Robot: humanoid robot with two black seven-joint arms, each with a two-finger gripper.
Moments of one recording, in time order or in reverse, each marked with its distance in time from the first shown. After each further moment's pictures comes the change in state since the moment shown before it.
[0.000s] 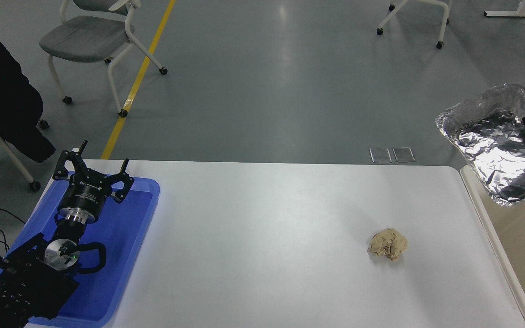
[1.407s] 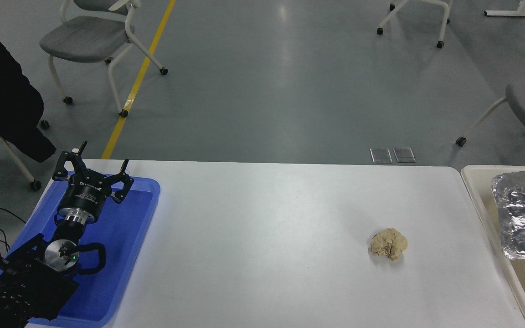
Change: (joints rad) left arm 0.002 0.000 0.000 0.000 0.000 0.000 -0.003; right arm -1.379 0.164 0.759 -1.052 0.075 -0.396 0.012
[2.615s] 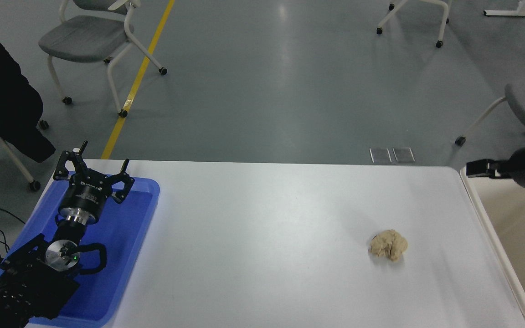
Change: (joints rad) left arm -0.002 -0.002 0.000 -0.001 0.000 0.000 0.003; right arm 0.944 -0.149 -0.398 1.015 0.062 0.239 0.021
